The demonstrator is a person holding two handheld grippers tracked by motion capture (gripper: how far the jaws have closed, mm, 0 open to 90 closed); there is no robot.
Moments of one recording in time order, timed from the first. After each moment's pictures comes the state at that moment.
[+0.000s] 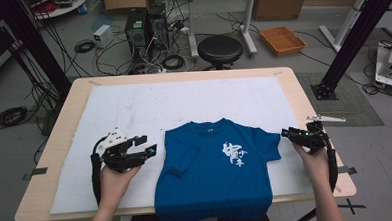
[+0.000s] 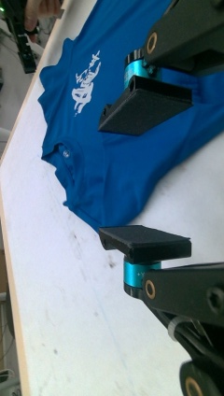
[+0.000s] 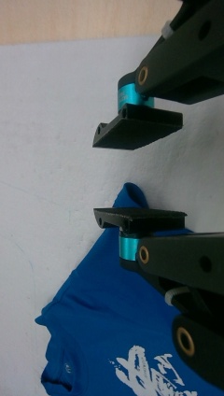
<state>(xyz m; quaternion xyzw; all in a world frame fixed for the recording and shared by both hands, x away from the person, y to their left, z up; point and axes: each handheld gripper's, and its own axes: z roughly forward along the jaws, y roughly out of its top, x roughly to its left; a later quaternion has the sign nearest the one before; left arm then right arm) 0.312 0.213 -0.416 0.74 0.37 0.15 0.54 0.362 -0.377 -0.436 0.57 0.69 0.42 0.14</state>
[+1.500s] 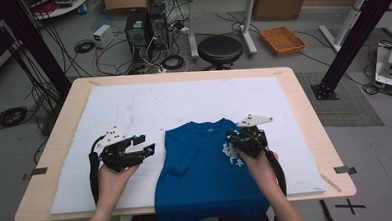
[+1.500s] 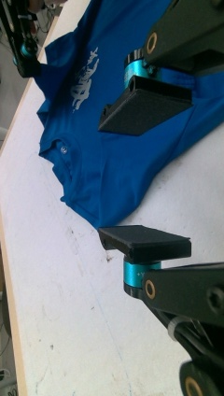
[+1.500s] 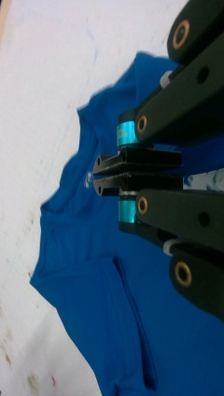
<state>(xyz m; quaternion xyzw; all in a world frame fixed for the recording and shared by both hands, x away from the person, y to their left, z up) 0.316 0.212 -0.414 0.75 0.36 0.15 0.53 0.336 -0.186 -0.395 0.40 0.80 0.41 0.18</state>
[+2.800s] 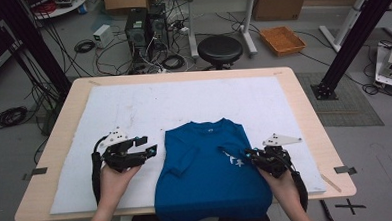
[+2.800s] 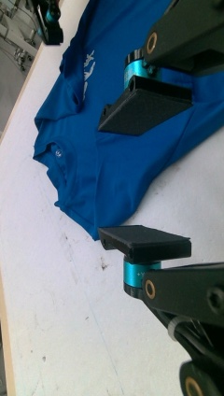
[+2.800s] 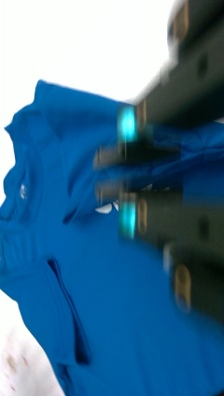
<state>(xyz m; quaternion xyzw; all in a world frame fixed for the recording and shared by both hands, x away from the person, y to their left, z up) 0.317 0.207 -0.417 0.75 0.36 0.14 0.53 0.293 -0.249 -0.424 0.43 0.78 0.43 0.14</state>
